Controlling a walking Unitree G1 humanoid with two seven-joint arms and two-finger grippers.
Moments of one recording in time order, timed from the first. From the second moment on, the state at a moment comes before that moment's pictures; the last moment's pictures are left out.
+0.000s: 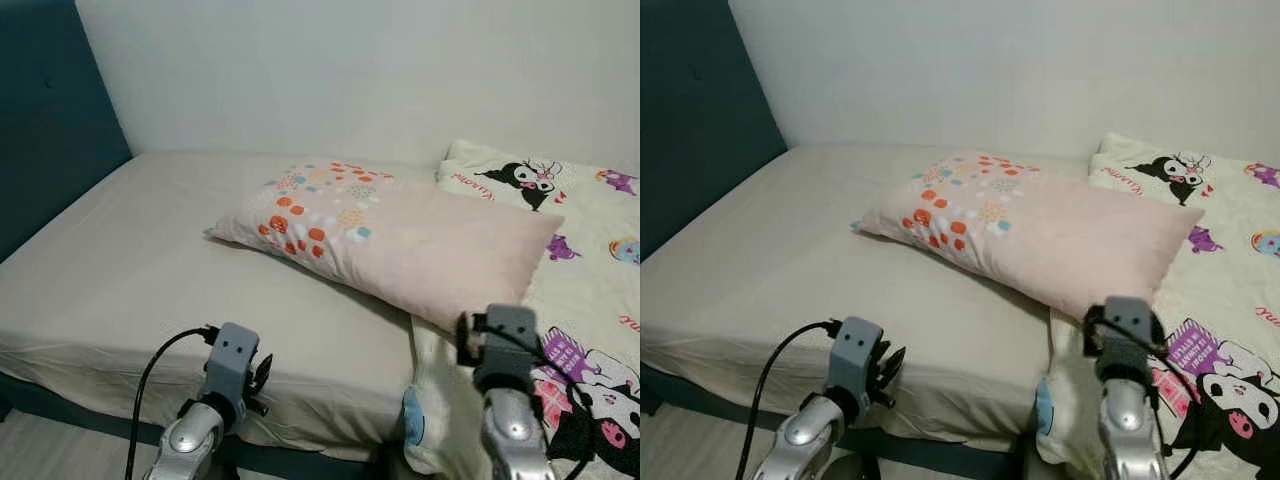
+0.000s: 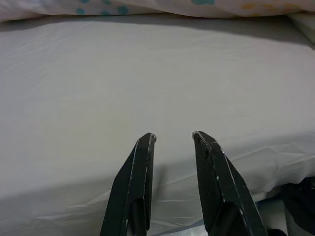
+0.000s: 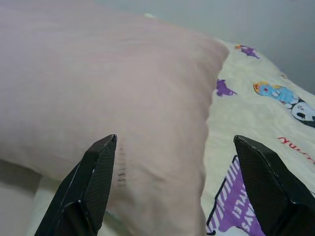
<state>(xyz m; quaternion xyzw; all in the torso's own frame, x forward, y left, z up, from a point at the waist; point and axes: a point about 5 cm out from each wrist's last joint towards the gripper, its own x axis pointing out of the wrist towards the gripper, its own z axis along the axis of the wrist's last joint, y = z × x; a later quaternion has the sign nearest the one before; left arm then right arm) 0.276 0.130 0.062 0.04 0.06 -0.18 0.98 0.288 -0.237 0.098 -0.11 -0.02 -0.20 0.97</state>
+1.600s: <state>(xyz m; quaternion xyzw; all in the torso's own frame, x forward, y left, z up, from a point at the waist) 0.265 0.104 0.109 0.00 -0.03 -0.28 0.96 0.313 -0.263 0.079 -0.09 0.09 0.02 0.99</state>
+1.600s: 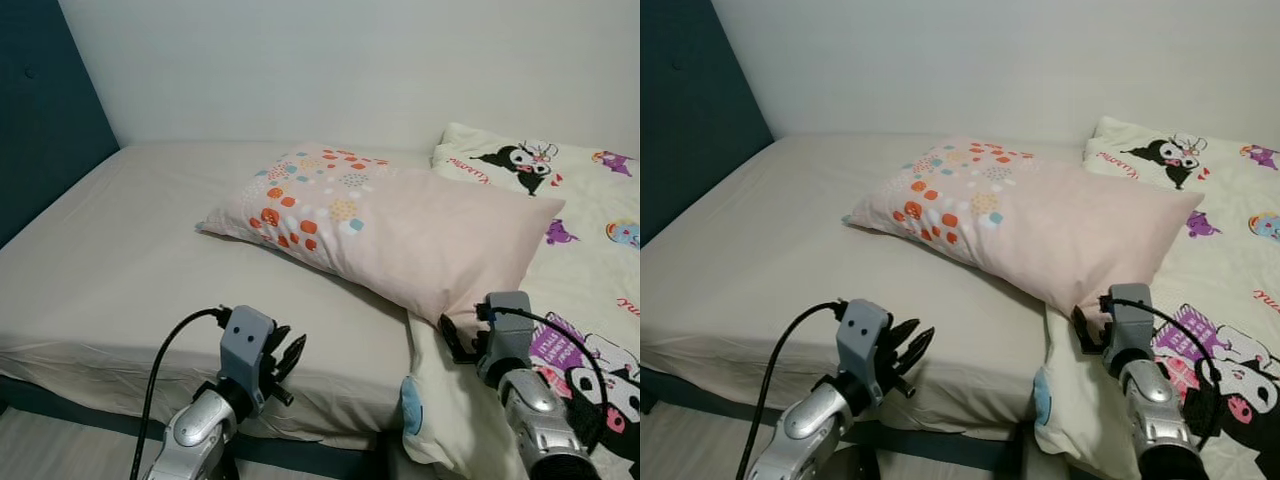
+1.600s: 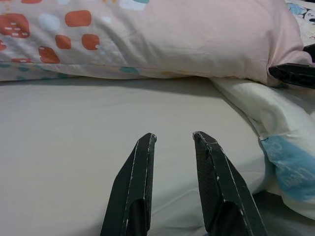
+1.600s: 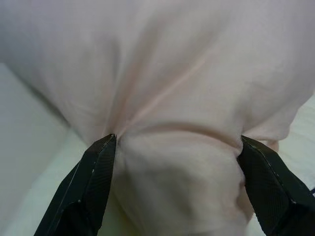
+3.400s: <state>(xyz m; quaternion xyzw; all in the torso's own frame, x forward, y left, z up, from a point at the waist) 0.316 0.212 0.132 0.06 -0.04 -0.01 1.00 0.287 -0.083 0.089 -0.05 0.13 0.47 0.87</state>
